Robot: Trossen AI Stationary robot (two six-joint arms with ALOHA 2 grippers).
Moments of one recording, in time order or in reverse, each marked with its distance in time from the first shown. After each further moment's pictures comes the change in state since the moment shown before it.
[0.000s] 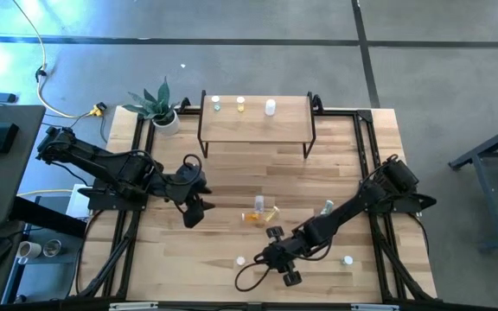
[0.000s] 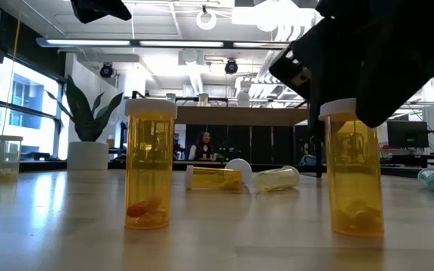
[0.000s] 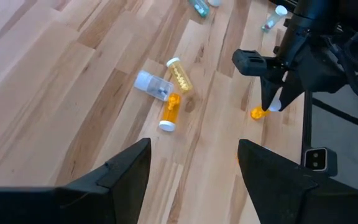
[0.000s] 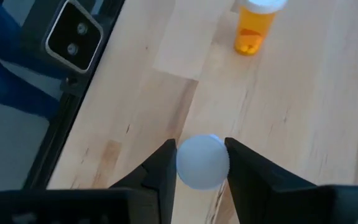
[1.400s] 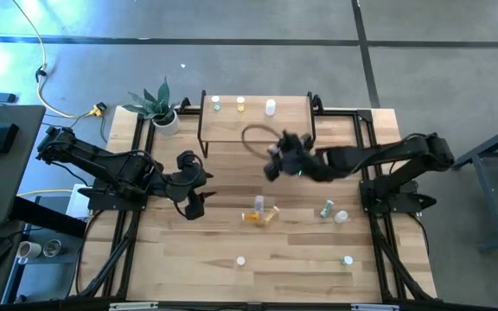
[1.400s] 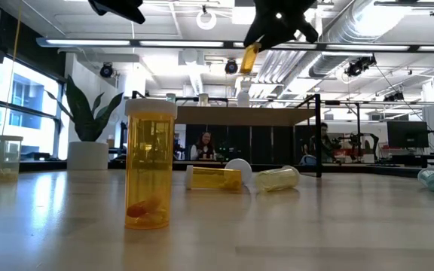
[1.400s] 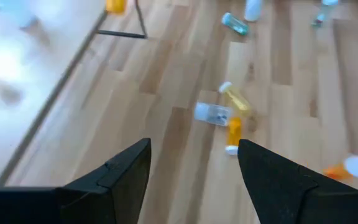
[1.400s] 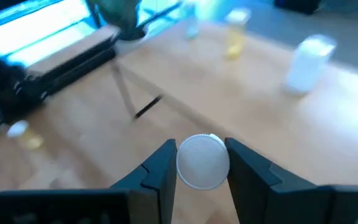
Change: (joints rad) left arm 0.000 -0.001 0.000 -0.003 -0.243 0.308; right arm -0.447 -0.444 0.000 -0.182 0.736 0.368
